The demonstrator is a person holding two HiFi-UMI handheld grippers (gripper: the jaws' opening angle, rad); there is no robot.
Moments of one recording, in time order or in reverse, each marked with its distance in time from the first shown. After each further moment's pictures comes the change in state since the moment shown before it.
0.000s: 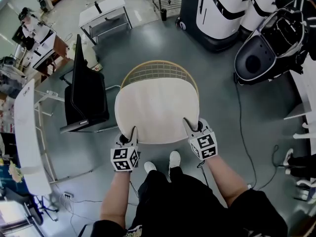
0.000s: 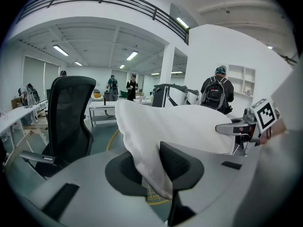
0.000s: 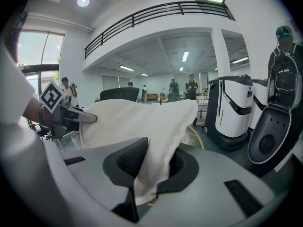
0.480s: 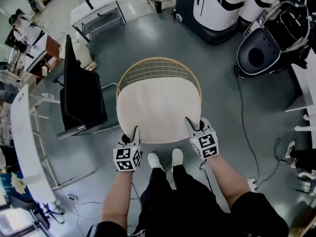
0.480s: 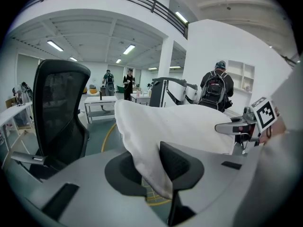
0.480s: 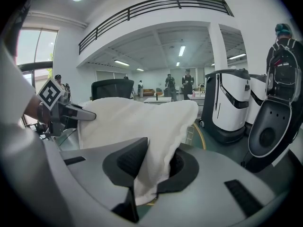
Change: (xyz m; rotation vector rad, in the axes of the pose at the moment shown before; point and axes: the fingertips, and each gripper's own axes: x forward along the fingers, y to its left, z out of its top) left arm 0.053 0.017 -0.021 0.018 0.065 -0.036; right arm 0.044 -0.016 -0.030 0.030 0.063 -0.039
